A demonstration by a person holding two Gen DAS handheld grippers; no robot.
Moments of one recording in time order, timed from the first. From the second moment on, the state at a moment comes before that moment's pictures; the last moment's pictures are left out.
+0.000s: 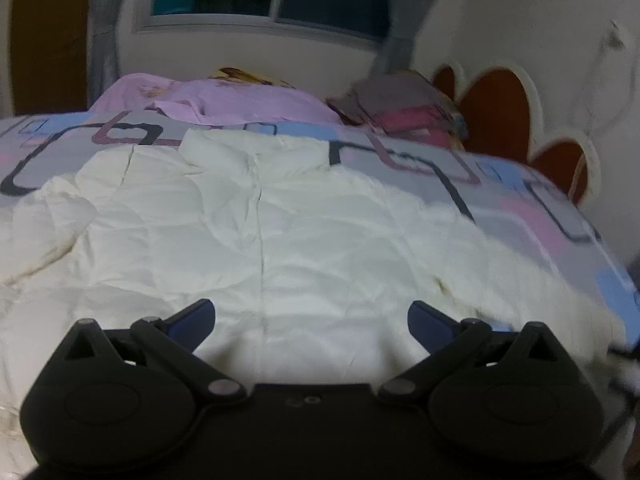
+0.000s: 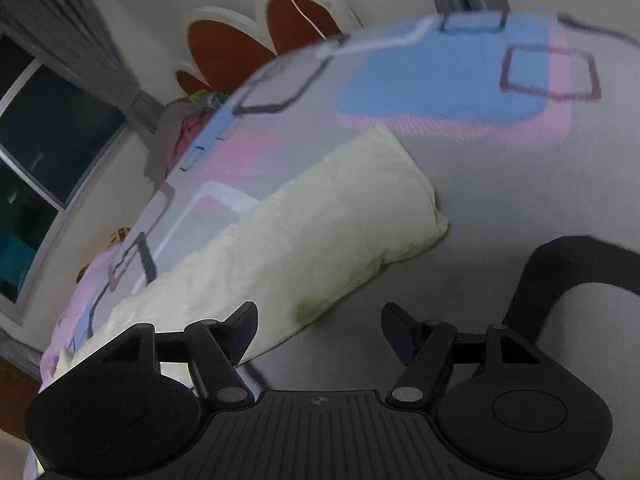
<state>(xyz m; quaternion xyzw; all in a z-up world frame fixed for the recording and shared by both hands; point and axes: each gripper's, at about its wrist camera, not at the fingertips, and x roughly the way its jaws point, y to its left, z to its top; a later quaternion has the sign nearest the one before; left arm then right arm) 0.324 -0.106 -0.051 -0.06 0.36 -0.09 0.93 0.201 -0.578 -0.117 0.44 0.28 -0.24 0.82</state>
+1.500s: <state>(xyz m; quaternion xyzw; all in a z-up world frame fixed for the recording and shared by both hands) 0.345 0.120 -0.060 -0.12 0.37 0.01 0.92 0.366 -0.091 -0.101 0.05 0.39 0.23 0.89</state>
